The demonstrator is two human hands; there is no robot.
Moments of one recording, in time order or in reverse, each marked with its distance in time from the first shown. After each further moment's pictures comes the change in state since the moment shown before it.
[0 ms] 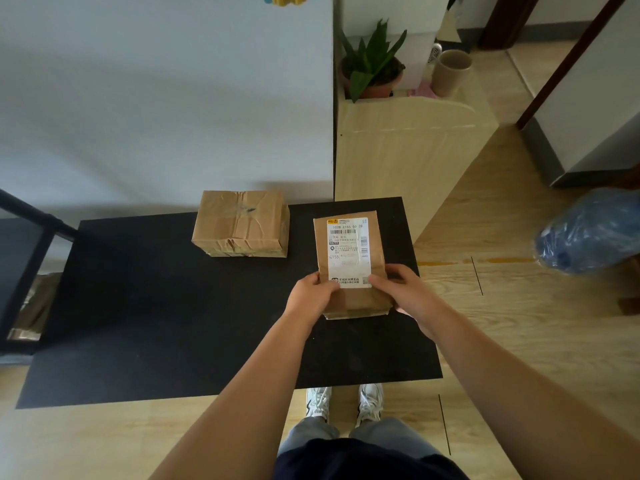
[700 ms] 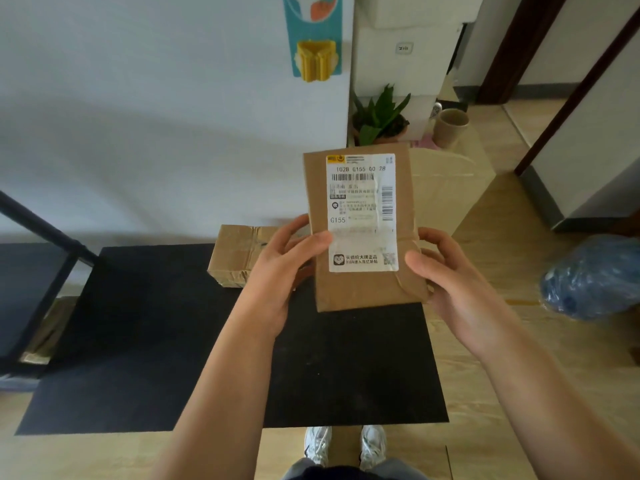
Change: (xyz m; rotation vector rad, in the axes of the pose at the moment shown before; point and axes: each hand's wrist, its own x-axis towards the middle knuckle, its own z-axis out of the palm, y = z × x) left_hand -0.096 0.084 -0.077 -0.437 -0.106 0.473; right_hand -0.104 -0.104 -0.037 0.393 -0.168 -0.429
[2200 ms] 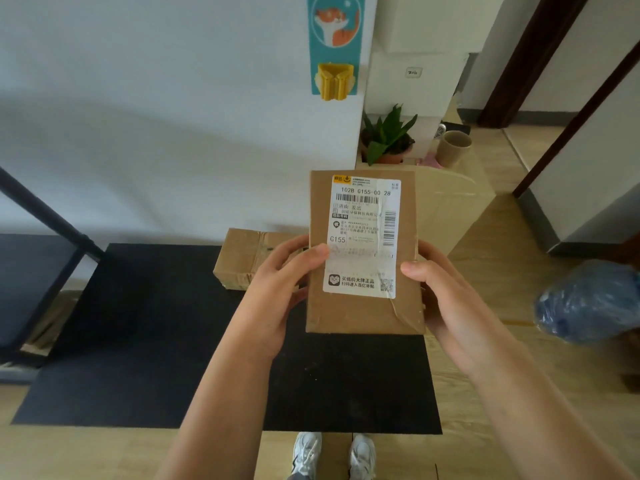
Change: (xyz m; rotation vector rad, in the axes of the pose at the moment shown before) left_hand -0.029 0.005 -0.006 -0.027 0.035 -0.029; right_hand -0.016 -0.016 0.030 -0.131 0.045 0.066
